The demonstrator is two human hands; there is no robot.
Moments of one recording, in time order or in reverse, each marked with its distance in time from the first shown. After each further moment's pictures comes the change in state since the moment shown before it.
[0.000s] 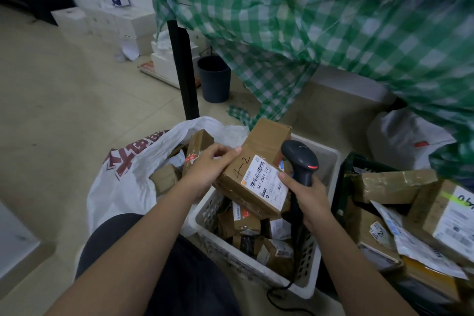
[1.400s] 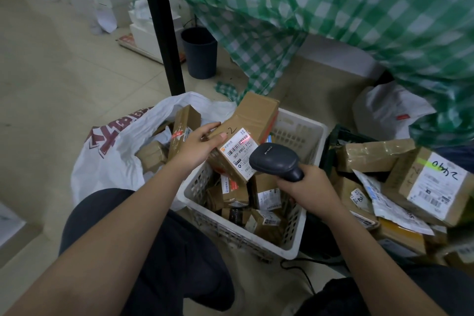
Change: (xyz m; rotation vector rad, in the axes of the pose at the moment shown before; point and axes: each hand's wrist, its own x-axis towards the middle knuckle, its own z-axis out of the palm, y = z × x) left_hand 0.019 -0.040 0.010 -0.010 -0.014 0.054; right_hand -0.048 -0.015 -0.039 -0.770 -0.158 -0.203
